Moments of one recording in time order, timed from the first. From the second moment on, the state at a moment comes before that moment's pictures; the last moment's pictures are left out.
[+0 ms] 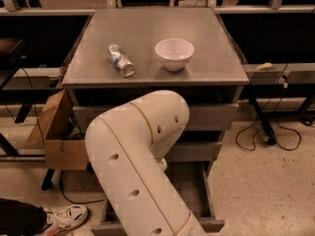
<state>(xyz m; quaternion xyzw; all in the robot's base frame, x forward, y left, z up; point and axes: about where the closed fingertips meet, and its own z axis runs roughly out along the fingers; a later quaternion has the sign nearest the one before) 0.556 0.056 0.273 -0.07 0.99 0.08 0.06</state>
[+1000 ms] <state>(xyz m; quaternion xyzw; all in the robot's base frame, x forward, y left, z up) 0.556 0.069 0.255 -0.18 0.97 0.16 0.05</state>
